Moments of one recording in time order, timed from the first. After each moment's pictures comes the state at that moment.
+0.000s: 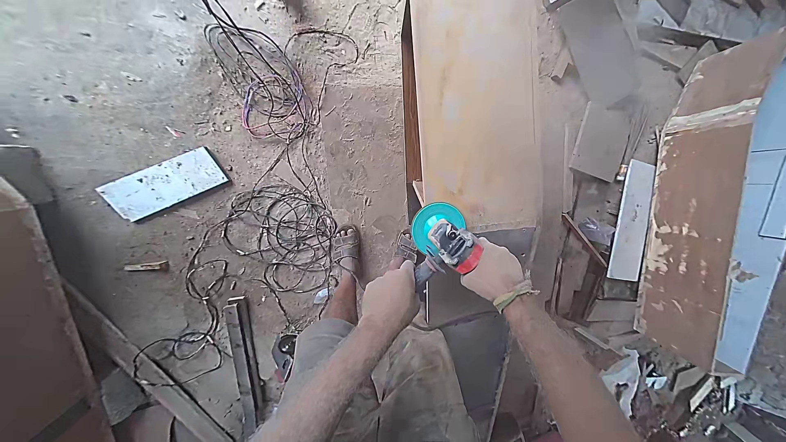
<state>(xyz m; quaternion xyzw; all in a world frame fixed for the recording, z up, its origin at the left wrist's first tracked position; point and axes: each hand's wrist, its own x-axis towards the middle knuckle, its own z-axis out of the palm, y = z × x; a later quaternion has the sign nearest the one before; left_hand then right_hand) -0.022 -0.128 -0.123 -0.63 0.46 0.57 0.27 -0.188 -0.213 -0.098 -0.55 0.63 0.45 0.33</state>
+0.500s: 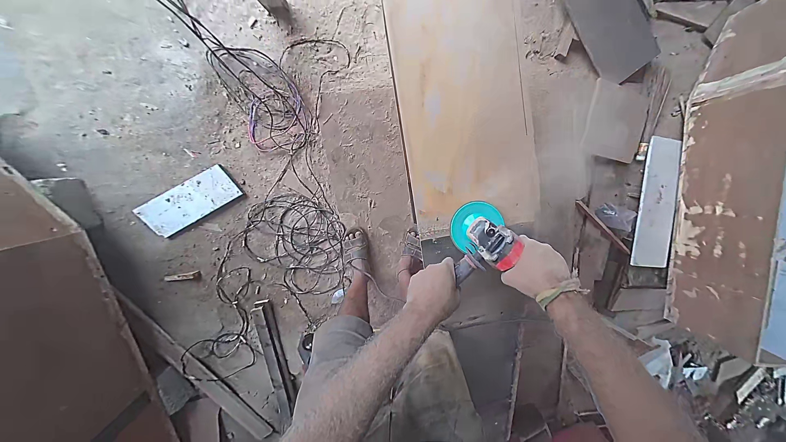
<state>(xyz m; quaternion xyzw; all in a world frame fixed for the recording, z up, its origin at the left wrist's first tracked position) -0.097 -0.163 -0.128 -0.56 0.48 0.62 0.26 -0.263 -0.242 -0.082 -0.51 0.65 0.47 0.31</state>
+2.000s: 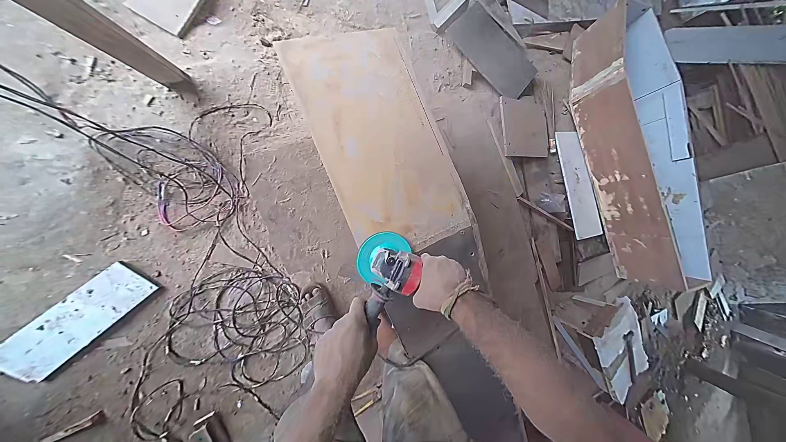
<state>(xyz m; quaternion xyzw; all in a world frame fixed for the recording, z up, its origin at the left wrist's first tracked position) -0.043 -0.115 -0.130 -0.67 0.53 0.45 0.25 -0.210 -0.219 -0.089 -0.54 0.62 0.40 0.40</state>
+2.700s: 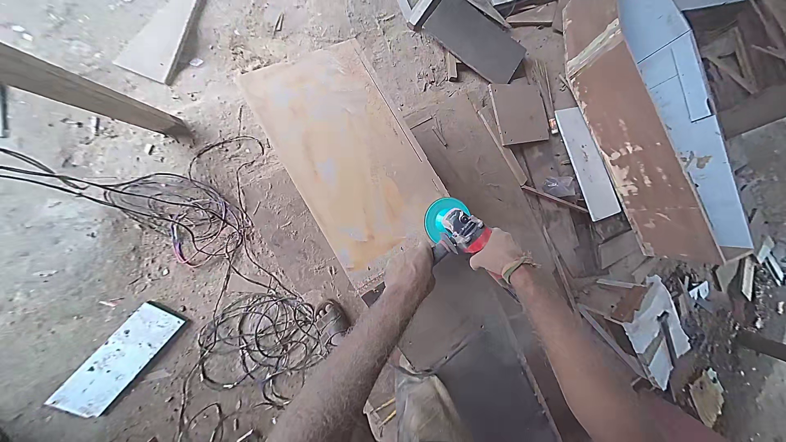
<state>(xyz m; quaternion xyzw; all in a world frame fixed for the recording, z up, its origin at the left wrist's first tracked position) -0.181 -0.256 -0.118 -0.51 0.66 0.47 0.29 -0.363 -0.252 -0.091 -0.37 0.80 0.29 0.37</state>
